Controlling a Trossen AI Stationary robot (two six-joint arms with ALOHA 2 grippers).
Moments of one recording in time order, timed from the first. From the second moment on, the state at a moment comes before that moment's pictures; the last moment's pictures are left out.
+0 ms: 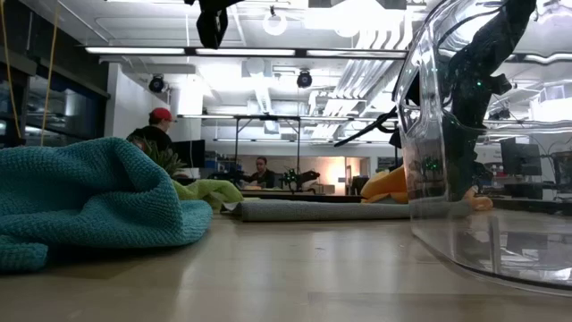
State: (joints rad) left arm -0.03 1.24 0.77 0.32 -0.15 -0.36; right arm -0.25 1.43 0.56 -0.30 0.03 0.80
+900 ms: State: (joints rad) left arm -0.01 1.22 0.77 0.30 -0.10 -0.32; right arm -0.19 1.06 0.53 -0.80 0.06 0.92
